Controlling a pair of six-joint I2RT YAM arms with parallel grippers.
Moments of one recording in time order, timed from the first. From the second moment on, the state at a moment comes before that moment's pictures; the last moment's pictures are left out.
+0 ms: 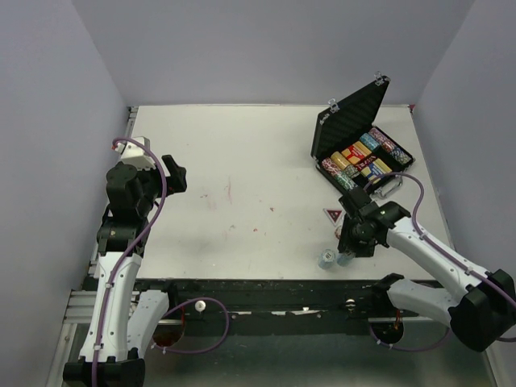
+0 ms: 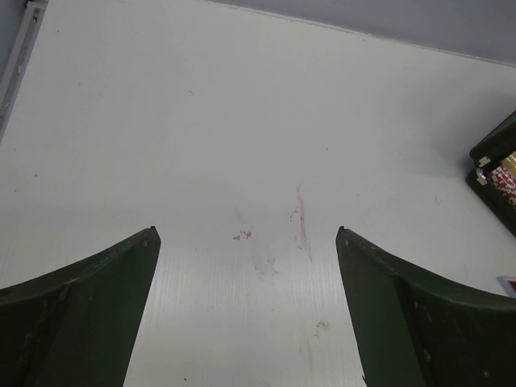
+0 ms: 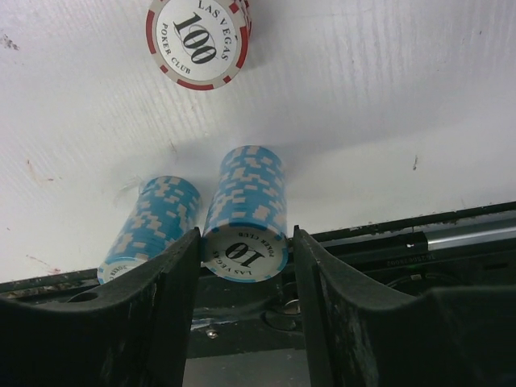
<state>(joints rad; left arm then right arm) -0.01 0.73 0.86 -0.40 0.10 -0.23 0.52 1.06 0.73 -1.03 0.14 0.78</state>
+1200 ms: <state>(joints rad) -0.01 0.71 0.86 -0.40 0.10 -0.23 0.42 1.14 1.09 -0.92 0.36 0.65</state>
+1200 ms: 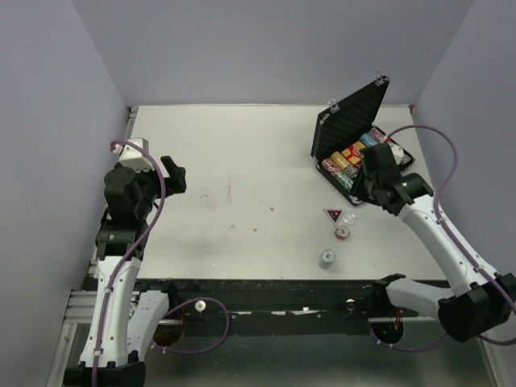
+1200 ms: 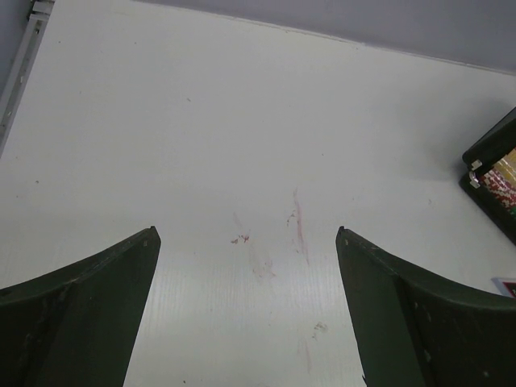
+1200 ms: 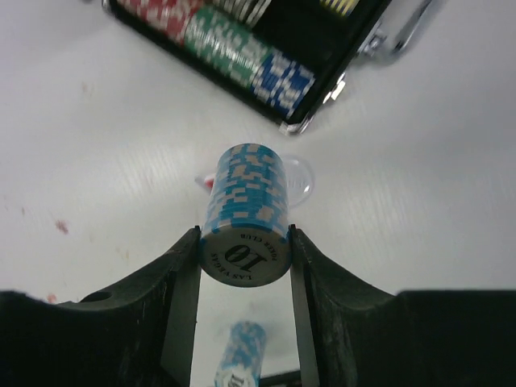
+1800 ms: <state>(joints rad) -0.01 0.70 0.86 -0.40 0.10 -0.23 0.06 1.12 0.84 -0.33 0.34 0.57</state>
